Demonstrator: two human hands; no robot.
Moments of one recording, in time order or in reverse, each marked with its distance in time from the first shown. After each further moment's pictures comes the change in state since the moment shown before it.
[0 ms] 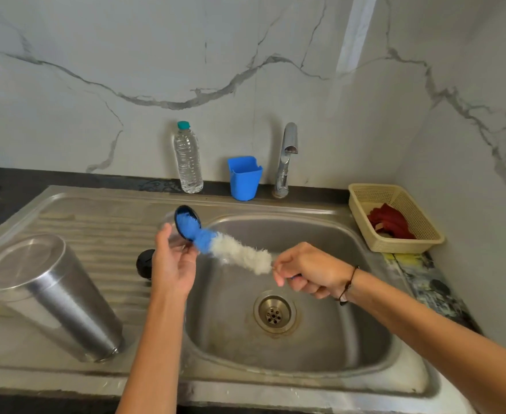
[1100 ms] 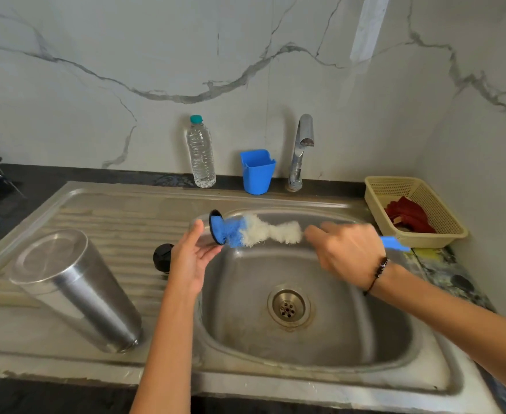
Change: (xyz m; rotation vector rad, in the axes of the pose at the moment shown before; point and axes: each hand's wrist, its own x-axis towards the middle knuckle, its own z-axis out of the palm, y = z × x) left_hand 0.005 0.004 -0.019 0.411 -0.113 -0.045; right_hand -0.003 0.016 -0.013 -1.241 0.750 -0.475
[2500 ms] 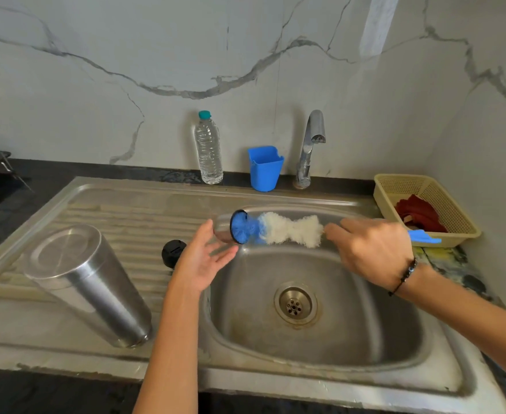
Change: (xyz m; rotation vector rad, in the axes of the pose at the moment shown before) left_hand 0.007 0.005 -0.006 0.031 -0.082 -0.267; right_hand -0.007 0.005 -0.008 -0.116 0.177 -0.050
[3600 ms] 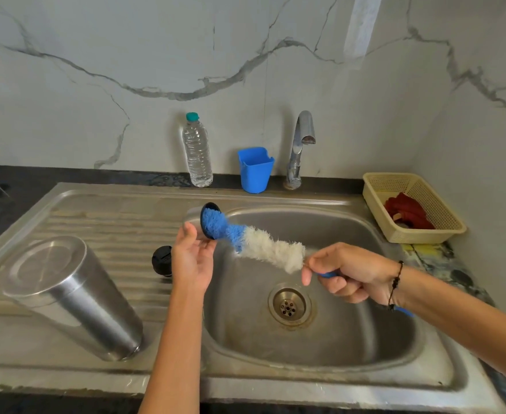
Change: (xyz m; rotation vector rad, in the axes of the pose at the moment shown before) left_hand 0.016 -0.009 0.009 -0.372 -0.010 0.348; right_hand 0.005 -0.013 -0.007 1.536 -0.930 0.828
